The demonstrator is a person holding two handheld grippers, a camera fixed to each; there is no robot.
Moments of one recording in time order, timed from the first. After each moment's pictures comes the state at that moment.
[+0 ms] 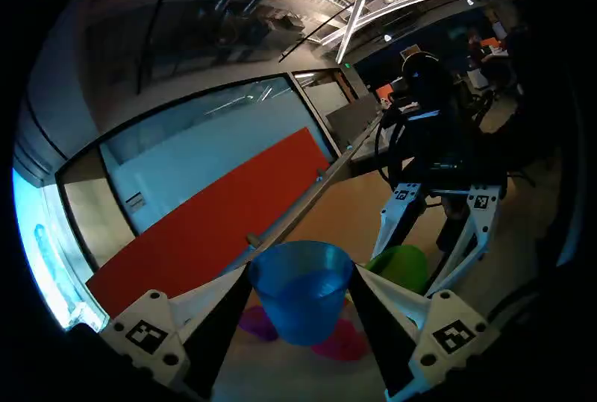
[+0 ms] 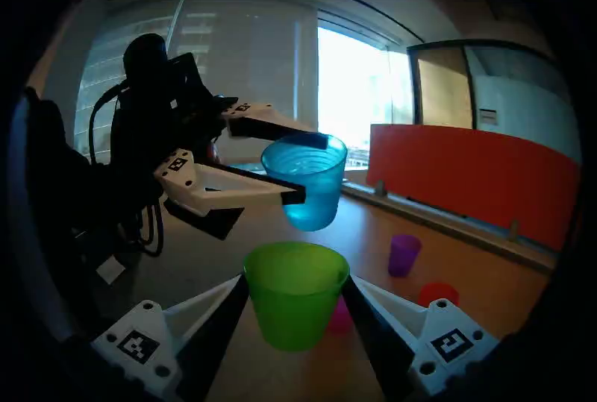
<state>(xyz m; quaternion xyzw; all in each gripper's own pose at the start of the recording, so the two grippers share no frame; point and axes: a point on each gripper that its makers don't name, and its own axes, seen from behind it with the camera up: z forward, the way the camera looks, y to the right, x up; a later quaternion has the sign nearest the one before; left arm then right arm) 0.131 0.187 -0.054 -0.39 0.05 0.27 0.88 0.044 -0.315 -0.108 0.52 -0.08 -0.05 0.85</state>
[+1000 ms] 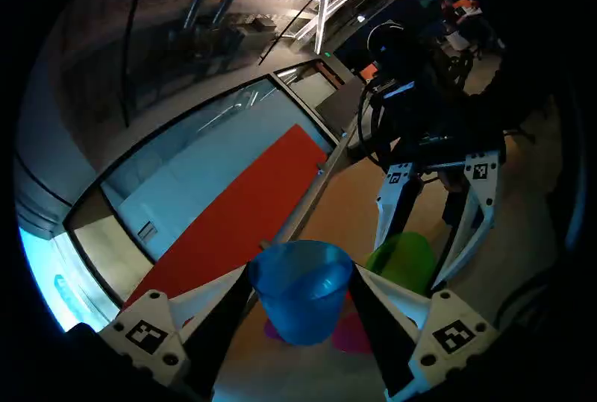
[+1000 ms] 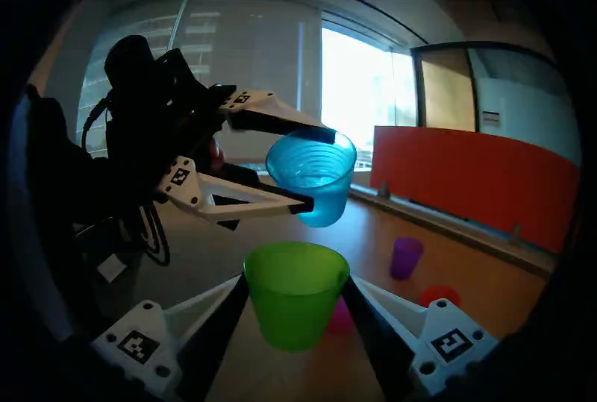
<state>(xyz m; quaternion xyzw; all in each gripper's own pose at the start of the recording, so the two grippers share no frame) 0.133 0.192 -0.063 -0.37 0.08 0.37 0.85 0.047 -0.317 -0.110 0.53 -0.08 -0.06 0.85</state>
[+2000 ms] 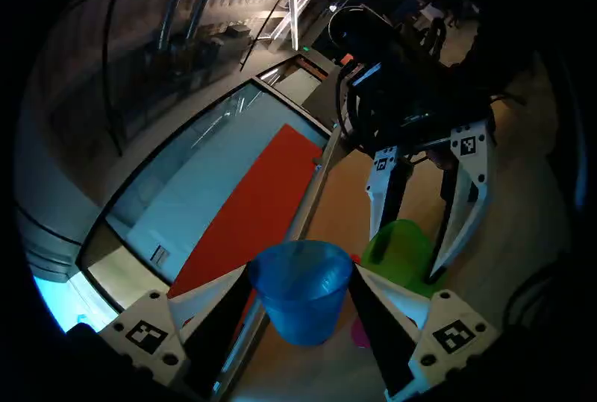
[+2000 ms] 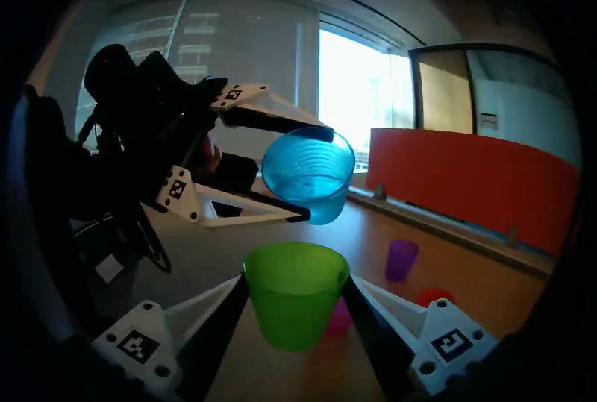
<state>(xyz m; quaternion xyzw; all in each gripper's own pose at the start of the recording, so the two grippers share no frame) 0.136 0.203 -0.057 -0.36 0.11 0.44 0.82 0.053 -0.315 -0.103 0.52 -0.07 -0.06 0.85</state>
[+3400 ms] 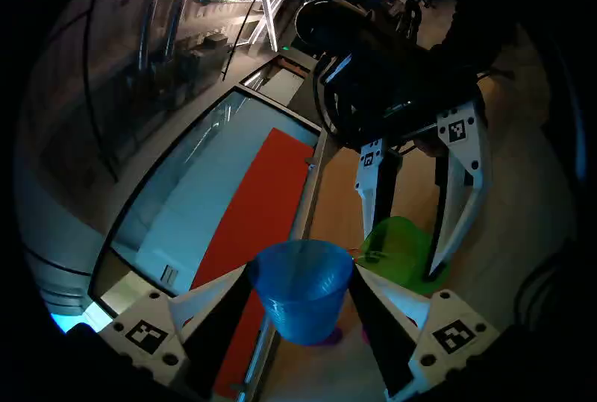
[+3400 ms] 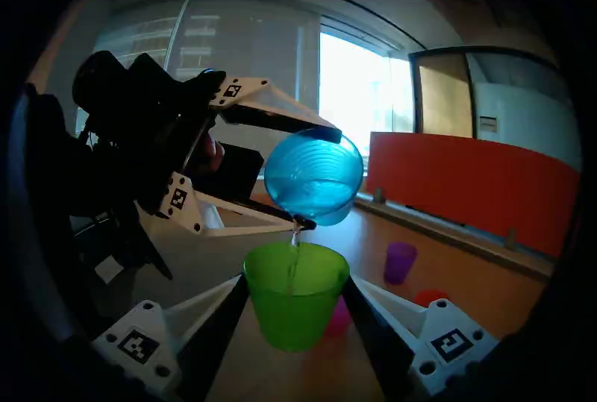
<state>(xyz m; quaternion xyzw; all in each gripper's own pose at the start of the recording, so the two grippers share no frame) 0.141 0.220 -0.060 -0.36 0.13 0.50 0.78 0.057 -0.311 -0.106 0.52 -0.06 -0.05 0.85</state>
